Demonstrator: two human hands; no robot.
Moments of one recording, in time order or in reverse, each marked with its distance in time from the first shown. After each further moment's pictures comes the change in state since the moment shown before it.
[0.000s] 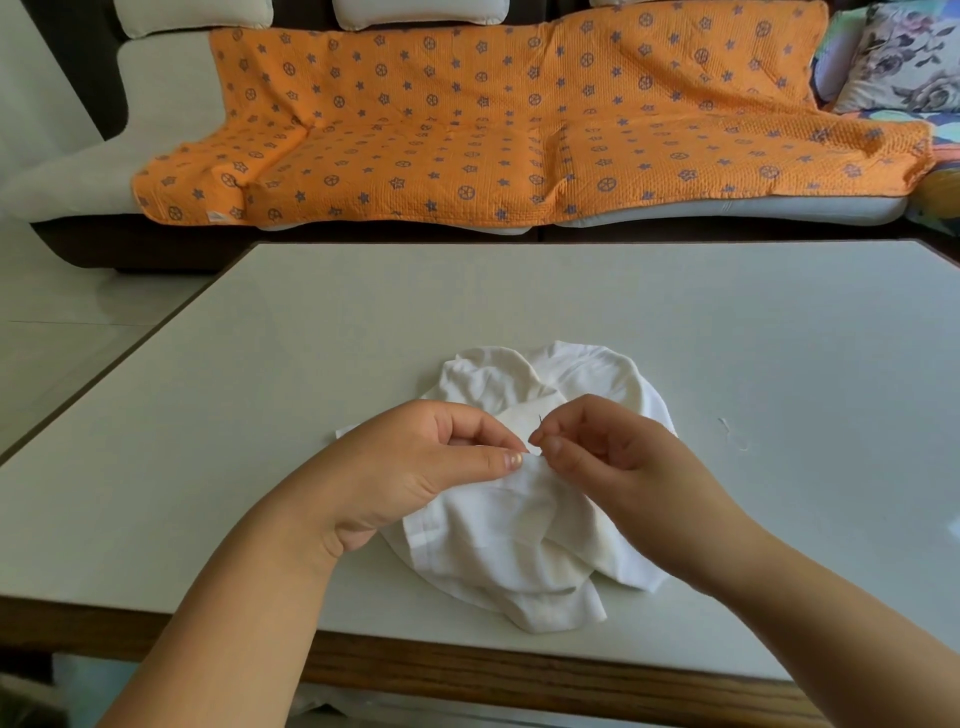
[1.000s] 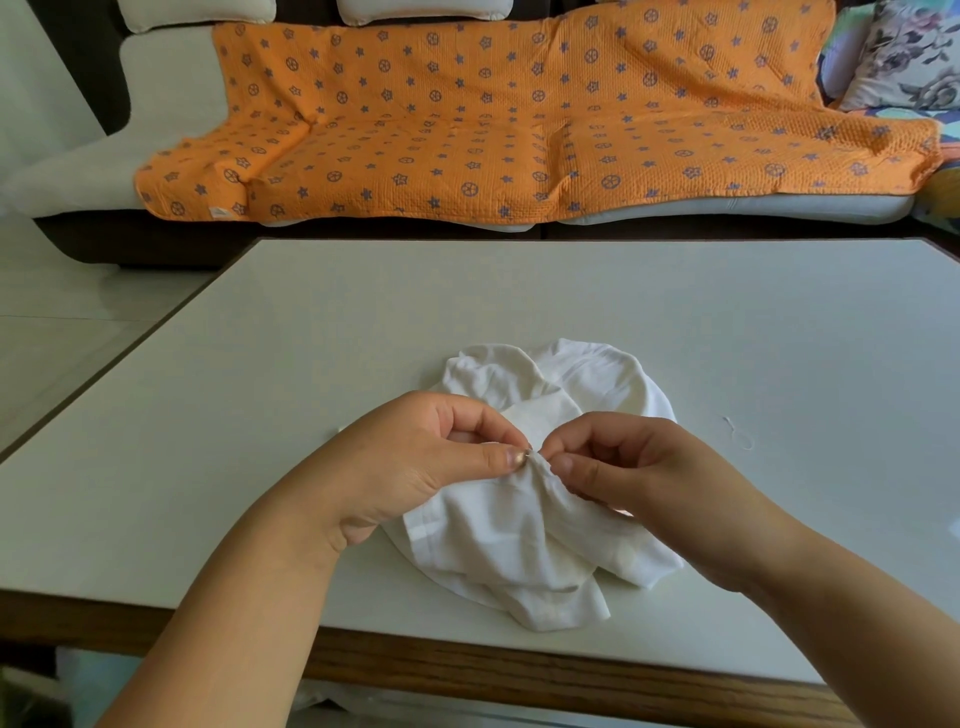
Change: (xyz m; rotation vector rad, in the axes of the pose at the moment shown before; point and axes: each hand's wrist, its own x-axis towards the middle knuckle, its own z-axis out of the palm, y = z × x) left_hand -0.002 0.005 0.000 -0.015 0.002 0.017; right_hand 0.002 0.004 -0.013 0.138 -0.204 0.080
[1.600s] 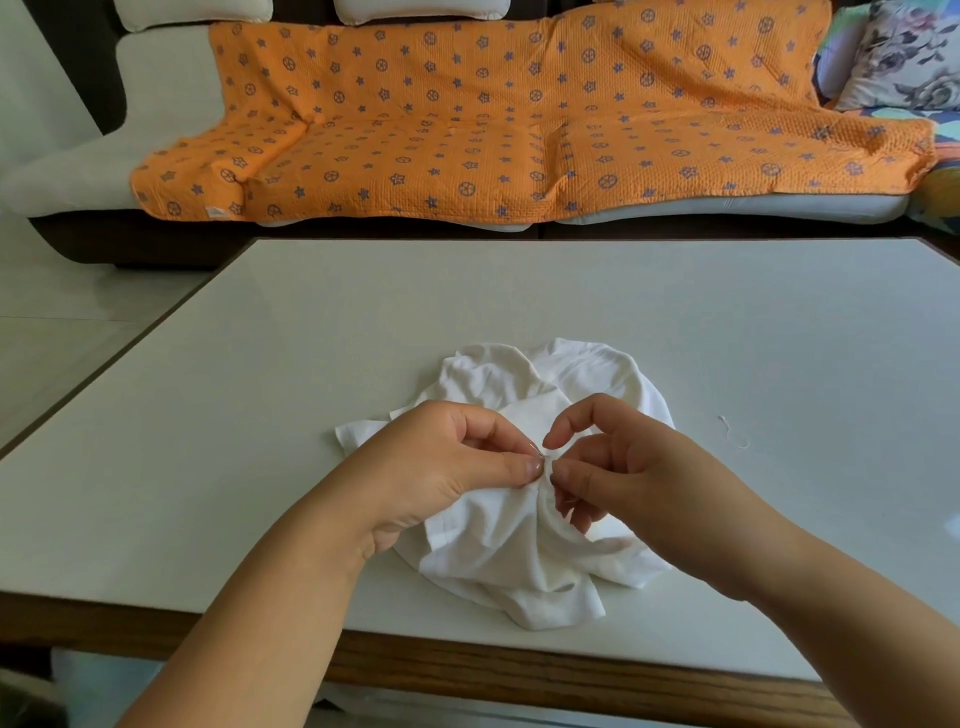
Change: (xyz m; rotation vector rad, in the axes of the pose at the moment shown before) left_hand 0.008 -0.005 0.015 -0.035 0.024 -0.022; right_hand -0.005 -0.009 0.004 -0.118 0.040 0.047
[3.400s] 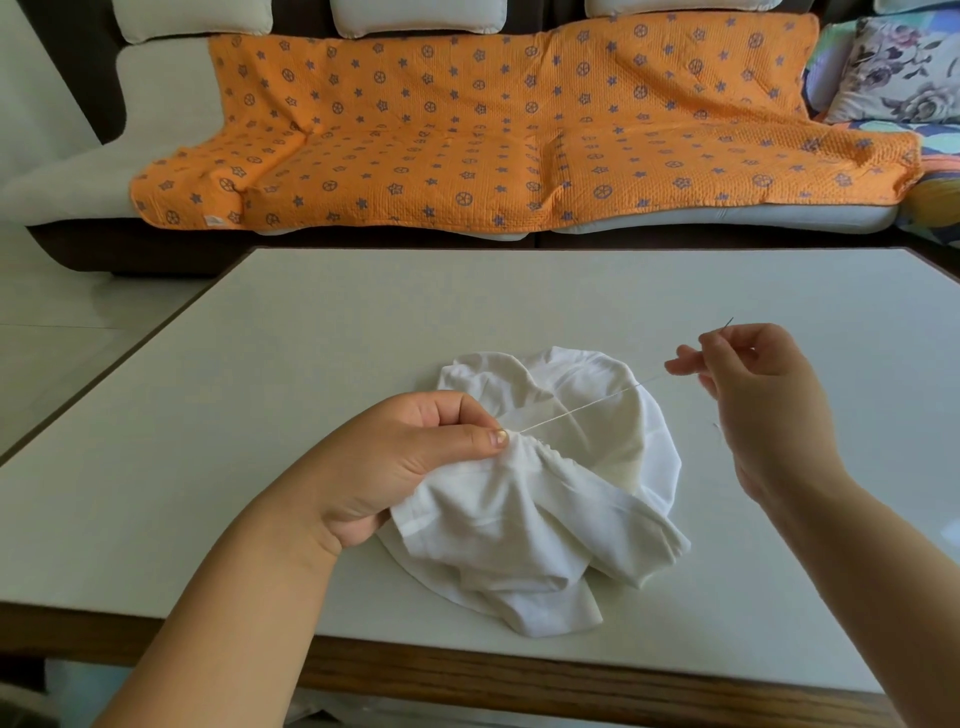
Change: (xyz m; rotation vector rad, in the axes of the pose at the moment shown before) left_hand -0.007 0.005 -0.019 -0.197 -0.040 0.001; right_hand 0.037 0.023 -0.061 0.118 0.871 -0.048
